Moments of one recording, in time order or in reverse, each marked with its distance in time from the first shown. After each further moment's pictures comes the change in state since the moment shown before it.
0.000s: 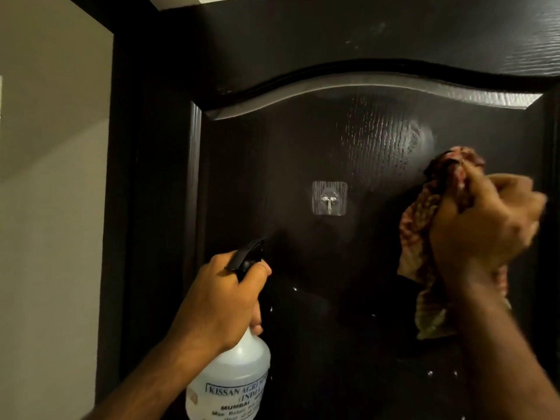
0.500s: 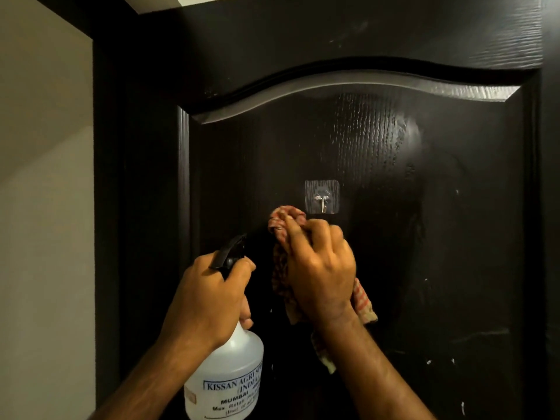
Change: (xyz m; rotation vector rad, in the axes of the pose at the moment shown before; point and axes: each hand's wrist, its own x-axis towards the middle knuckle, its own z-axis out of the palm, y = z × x) left_hand 0.005 -0.002 -0.012 0.034 0.063 -0.025; right_hand -0.147 -0.096 0.032 0.095 -0.114 -0.525
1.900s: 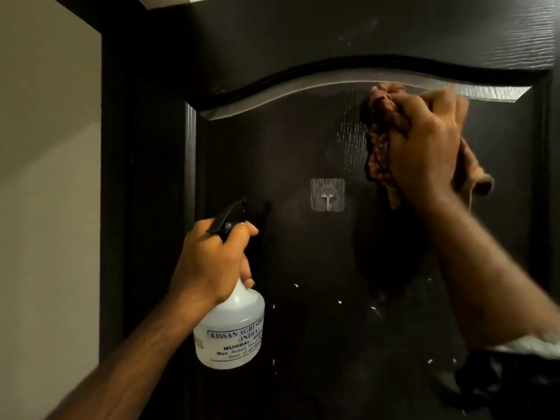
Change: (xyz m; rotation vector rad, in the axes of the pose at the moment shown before) left_hand 0.041 0.003 -0.007 -0.109 0.093 0.149; right_hand 0.172 0.126 -0.021 0.103 -0.071 0.154
